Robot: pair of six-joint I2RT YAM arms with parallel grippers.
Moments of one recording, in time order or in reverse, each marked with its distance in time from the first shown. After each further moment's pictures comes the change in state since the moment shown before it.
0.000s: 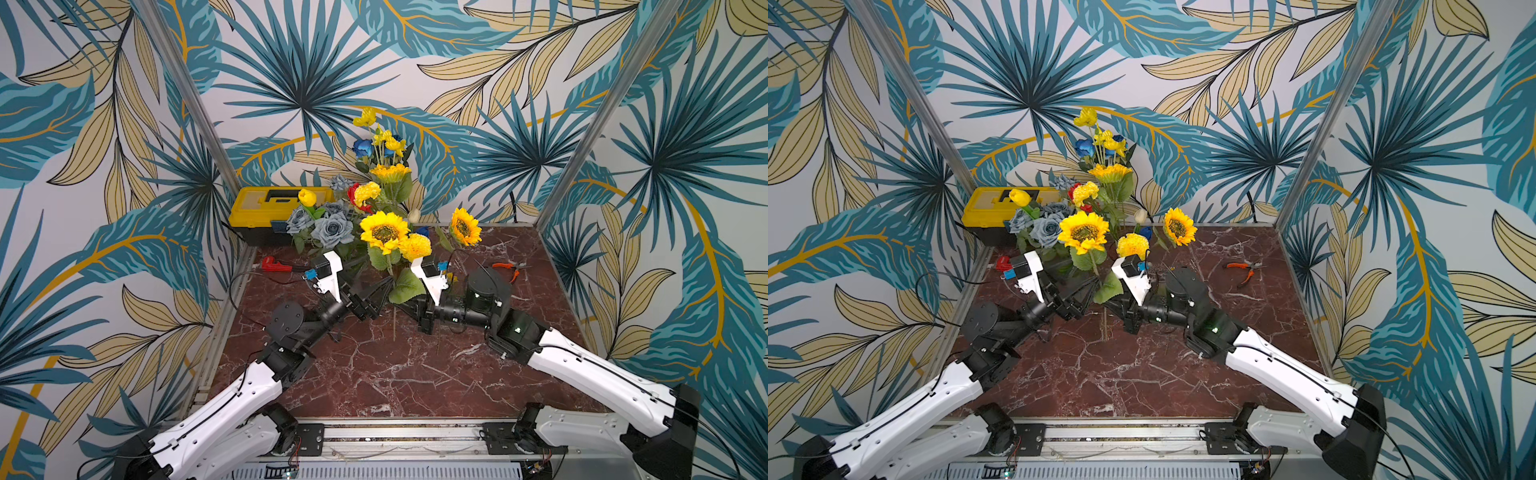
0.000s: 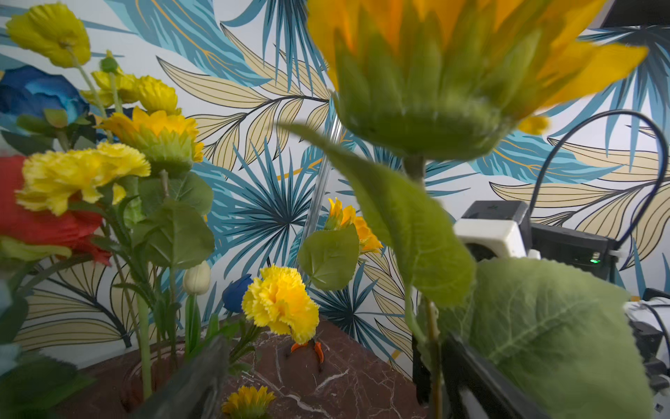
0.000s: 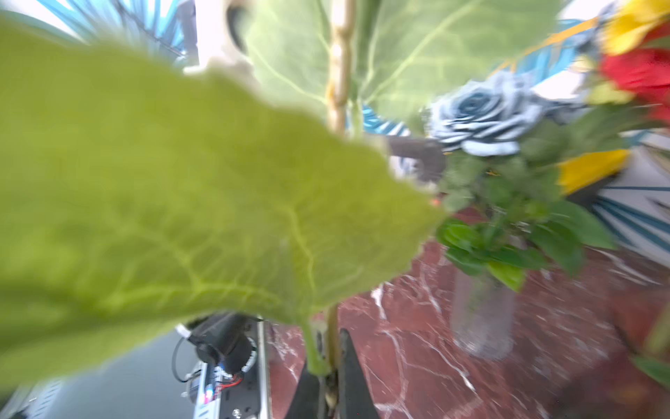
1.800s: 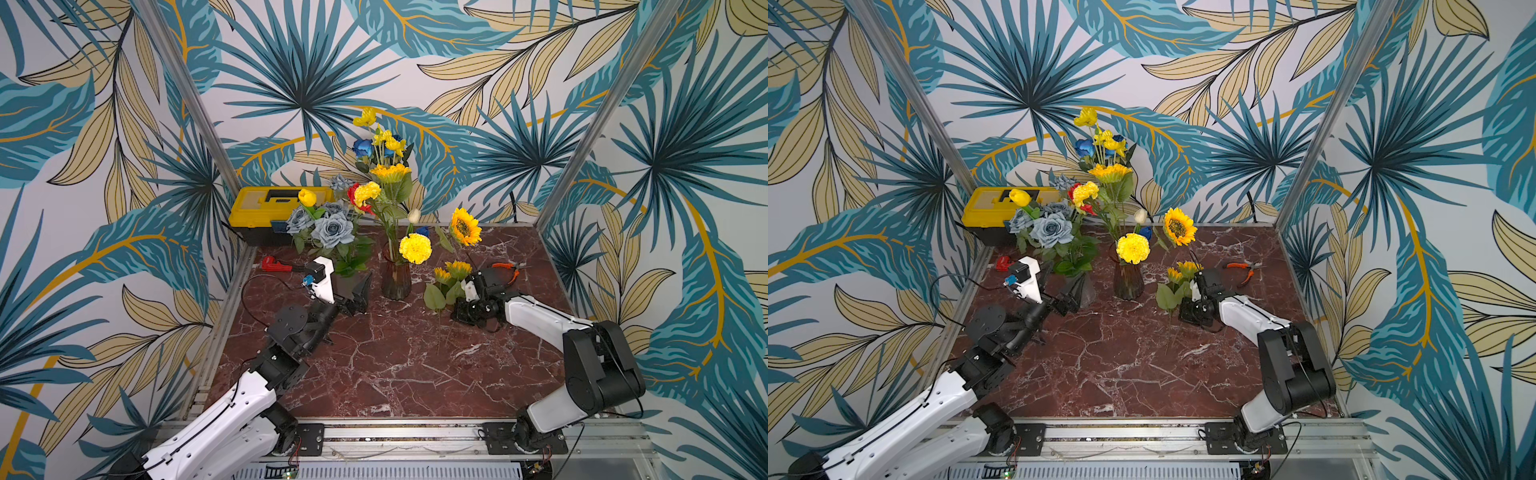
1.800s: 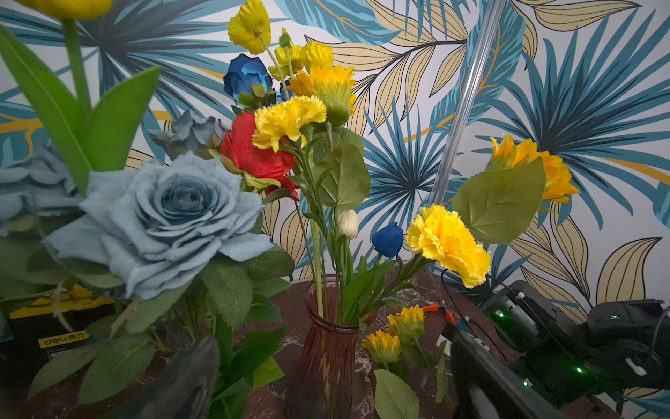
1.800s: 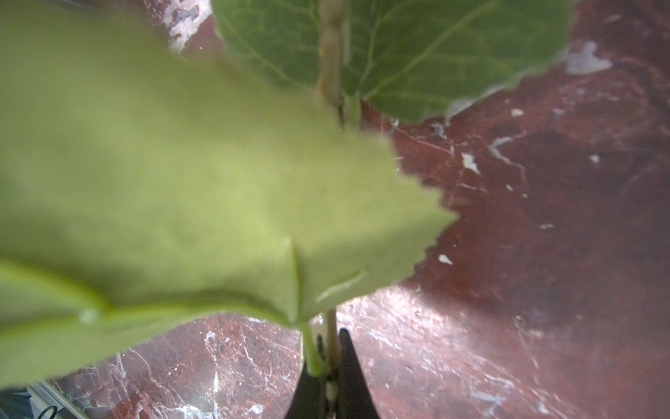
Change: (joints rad) left arm 0.034 -0.062 -0.042 -0.226 -0.328 0.190; right arm -0.597 0.459 -0.153 -0.391 0.076 0.308
